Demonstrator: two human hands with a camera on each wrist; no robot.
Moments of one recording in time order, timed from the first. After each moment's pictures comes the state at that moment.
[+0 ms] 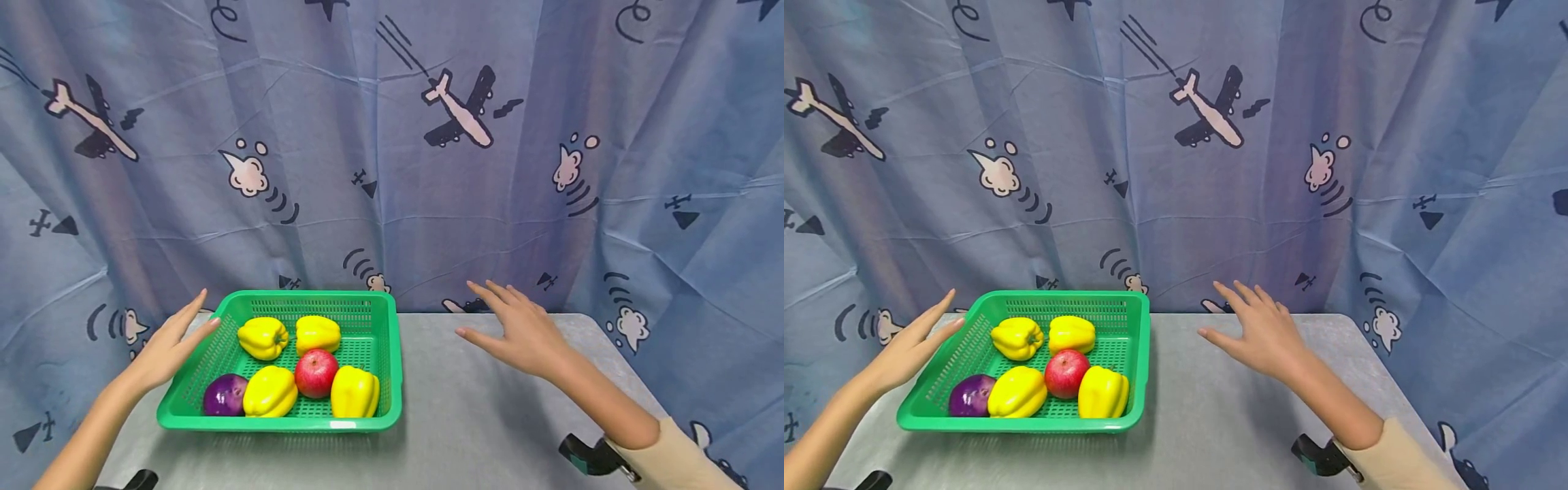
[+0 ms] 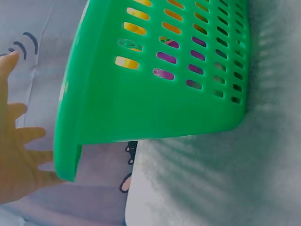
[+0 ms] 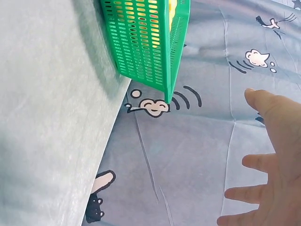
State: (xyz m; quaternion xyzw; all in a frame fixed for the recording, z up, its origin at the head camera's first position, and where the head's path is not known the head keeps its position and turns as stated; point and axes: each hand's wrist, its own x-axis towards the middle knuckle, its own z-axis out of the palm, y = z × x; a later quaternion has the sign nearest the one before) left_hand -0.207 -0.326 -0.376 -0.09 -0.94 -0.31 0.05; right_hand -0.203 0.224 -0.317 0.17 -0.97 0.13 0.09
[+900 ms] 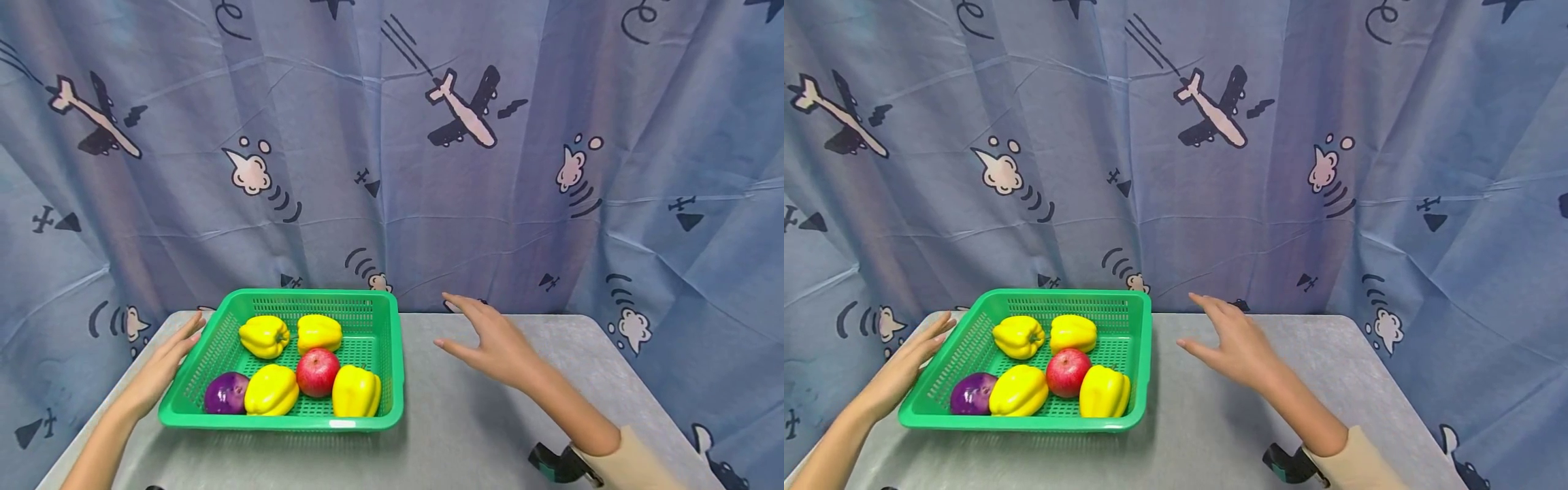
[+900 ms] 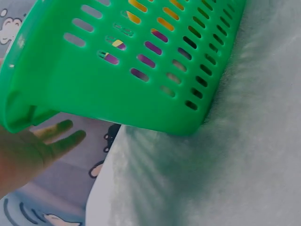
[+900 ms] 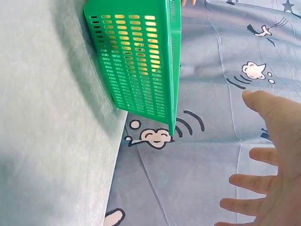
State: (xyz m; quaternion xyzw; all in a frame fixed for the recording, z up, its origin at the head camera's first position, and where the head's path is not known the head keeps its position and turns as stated) left_hand -0.194 -0.344 -0.415 -0.08 -0.86 -0.50 0.00; right_hand -0.206 0.196 -0.346 0.23 -0.94 0.22 0.12
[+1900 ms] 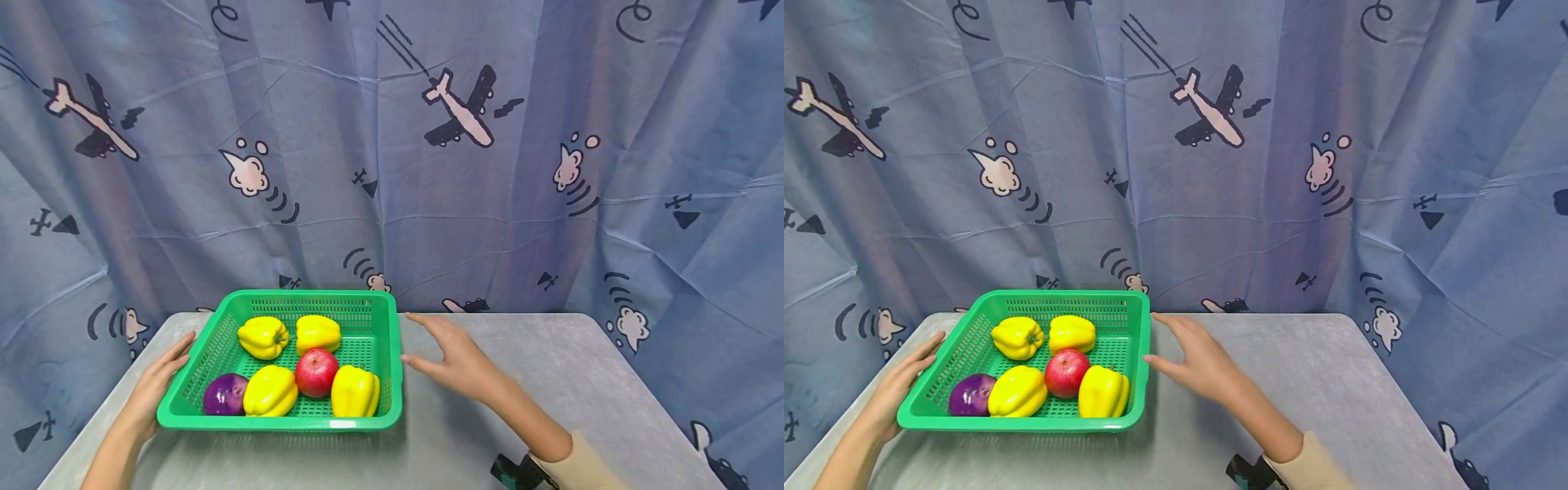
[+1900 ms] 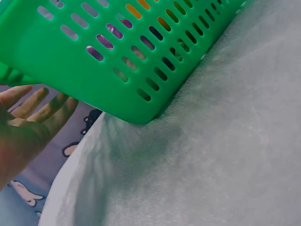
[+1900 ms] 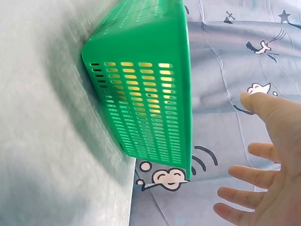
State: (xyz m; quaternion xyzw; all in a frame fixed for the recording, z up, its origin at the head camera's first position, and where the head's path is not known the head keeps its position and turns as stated) left_hand -0.184 -0.353 -0.462 -0.13 -0.63 -0.76 0.01; right_hand -0.206 0.153 -0.375 0.27 -0.91 0.31 0.08
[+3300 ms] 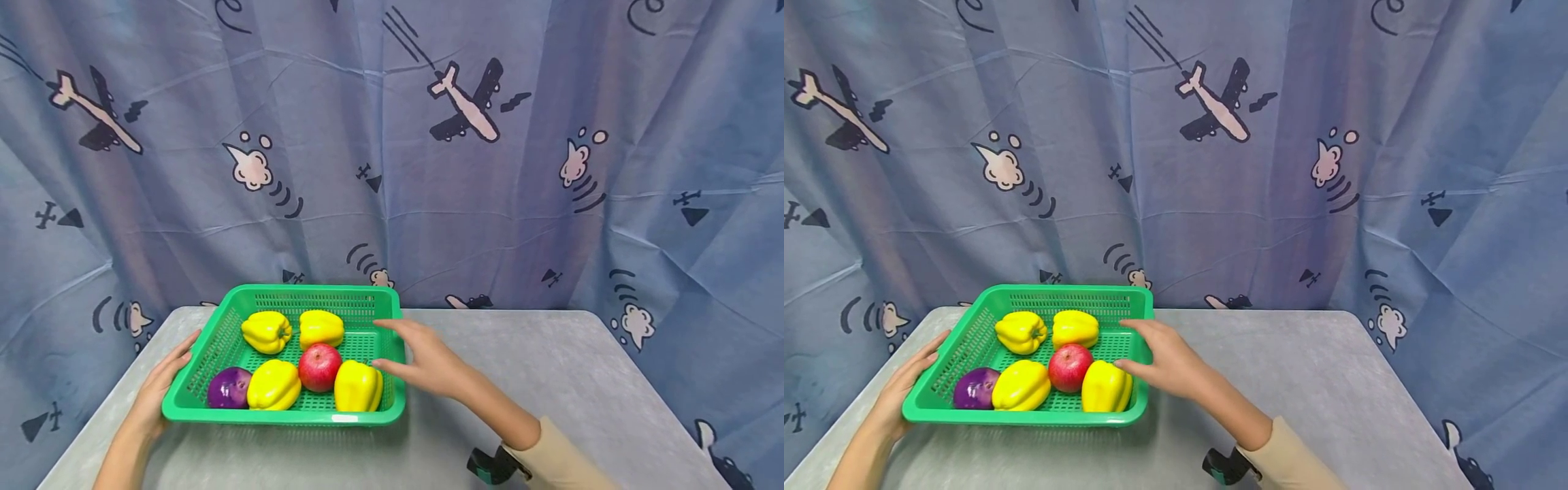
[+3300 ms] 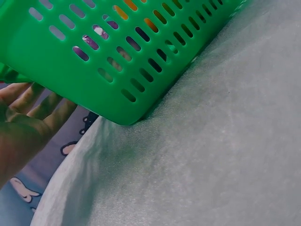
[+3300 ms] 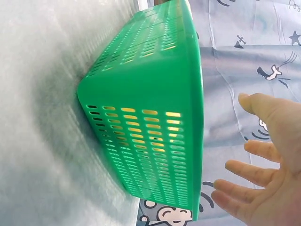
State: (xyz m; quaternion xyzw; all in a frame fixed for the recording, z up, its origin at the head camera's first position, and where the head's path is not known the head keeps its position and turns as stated) left_hand -0.177 -0.347 -0.469 -0.13 -0.58 -0.80 0.01; right_hand -0.207 0.110 -0.374 0.32 -0.88 0.34 0.02
